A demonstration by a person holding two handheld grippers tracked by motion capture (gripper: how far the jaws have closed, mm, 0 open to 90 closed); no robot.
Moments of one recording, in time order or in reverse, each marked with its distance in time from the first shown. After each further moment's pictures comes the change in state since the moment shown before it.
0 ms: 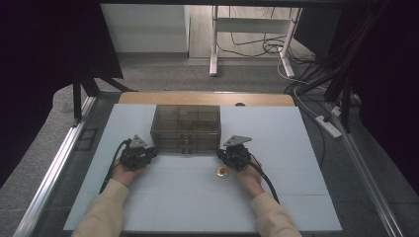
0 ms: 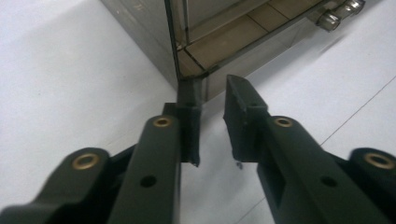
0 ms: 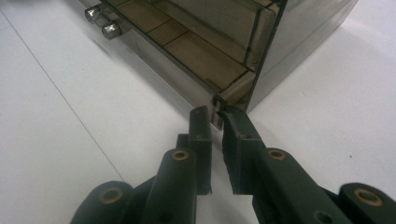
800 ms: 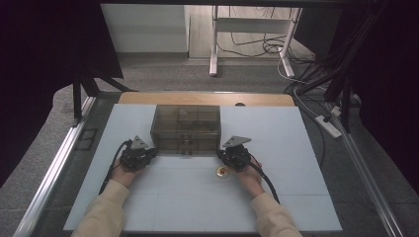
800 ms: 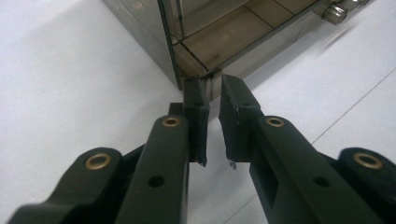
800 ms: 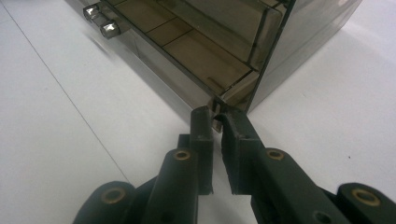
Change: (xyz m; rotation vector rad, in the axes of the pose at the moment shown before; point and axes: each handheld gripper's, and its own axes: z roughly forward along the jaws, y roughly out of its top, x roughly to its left) left arm -0.004 0.000 -0.002 0.022 0.015 0.029; right arm 0.002 0.000 -0.001 0.004 -0.005 -0.027
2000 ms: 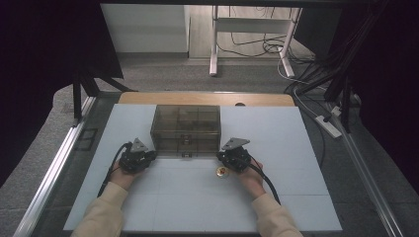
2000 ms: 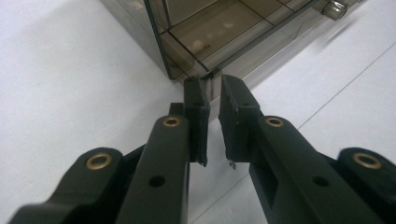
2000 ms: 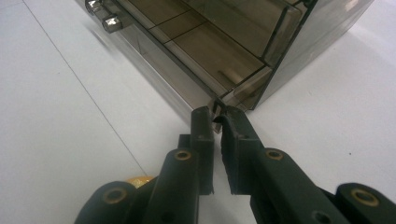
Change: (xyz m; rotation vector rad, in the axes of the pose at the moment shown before) left arm -0.006 -0.004 -0.006 0.013 0.002 0.020; right arm 0.006 0.000 -0.006 0.020 0.000 -0.056
